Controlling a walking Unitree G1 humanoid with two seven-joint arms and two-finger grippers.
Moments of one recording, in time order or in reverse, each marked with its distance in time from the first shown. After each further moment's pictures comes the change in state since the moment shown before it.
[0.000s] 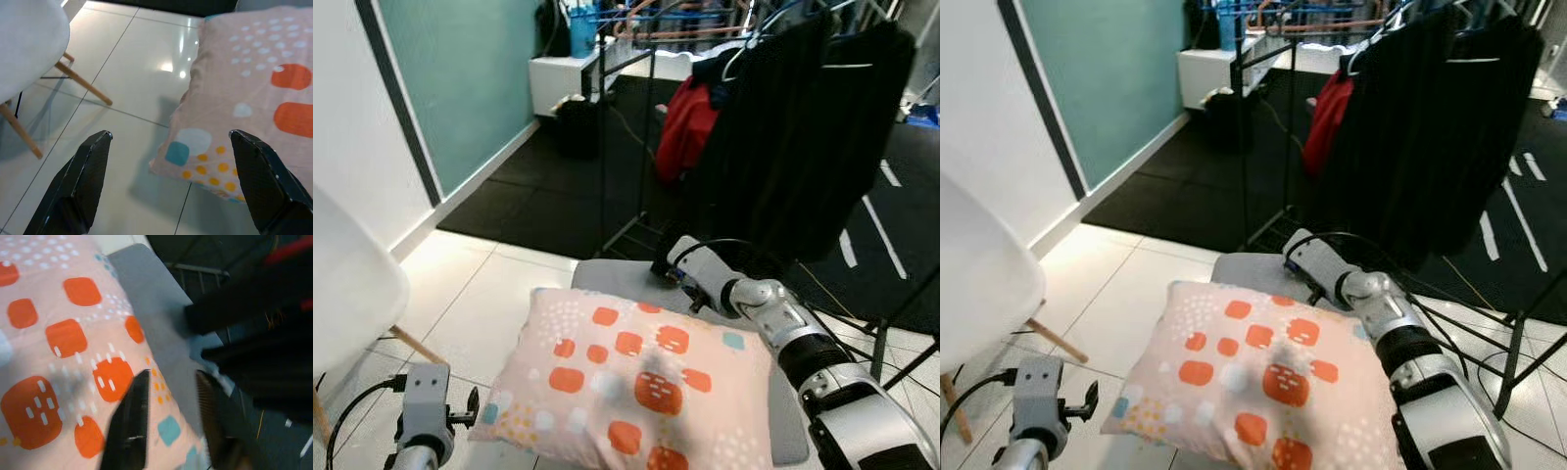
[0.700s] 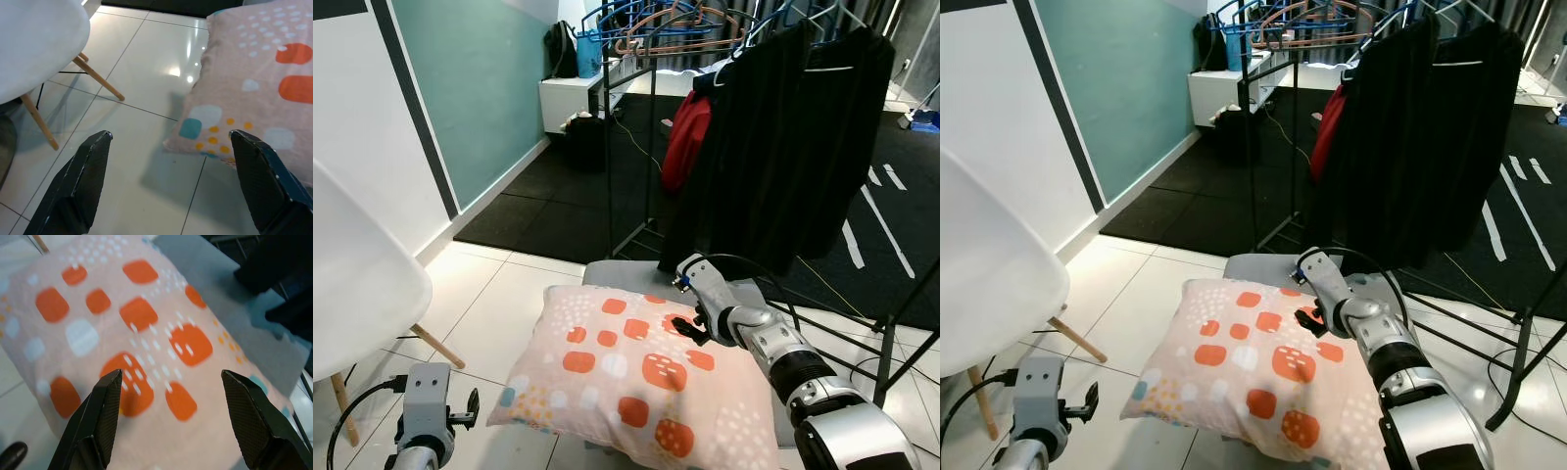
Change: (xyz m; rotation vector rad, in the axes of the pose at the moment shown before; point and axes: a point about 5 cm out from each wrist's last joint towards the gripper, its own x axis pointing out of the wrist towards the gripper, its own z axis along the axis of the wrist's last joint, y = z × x) left arm -0.001 0.001 -0.004 -0.002 0.020 0.005; right arm 0.009 0.029 -0.029 0.235 0.084 0.082
